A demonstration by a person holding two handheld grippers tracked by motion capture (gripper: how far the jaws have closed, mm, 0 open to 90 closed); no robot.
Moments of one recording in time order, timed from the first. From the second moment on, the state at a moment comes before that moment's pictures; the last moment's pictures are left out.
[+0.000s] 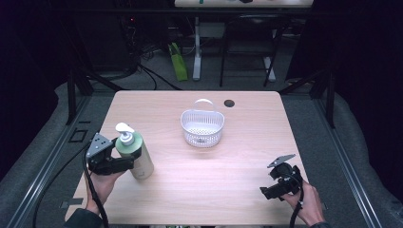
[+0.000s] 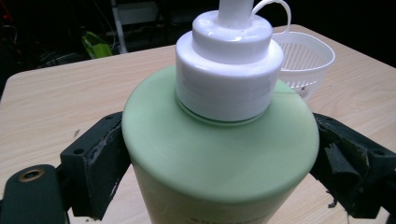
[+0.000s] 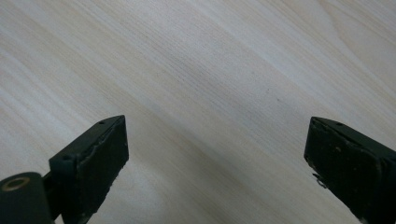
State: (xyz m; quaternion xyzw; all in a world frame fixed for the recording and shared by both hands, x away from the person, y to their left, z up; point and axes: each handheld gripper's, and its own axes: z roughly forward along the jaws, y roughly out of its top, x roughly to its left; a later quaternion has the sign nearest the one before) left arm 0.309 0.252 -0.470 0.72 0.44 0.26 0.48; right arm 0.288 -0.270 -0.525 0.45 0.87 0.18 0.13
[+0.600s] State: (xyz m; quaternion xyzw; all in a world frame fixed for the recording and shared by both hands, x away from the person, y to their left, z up) left arm 0.319 0.234 -0.469 0.74 0.40 0.24 0.49; right arm 0.288 -0.271 -0.525 0.44 0.87 0.18 0.13
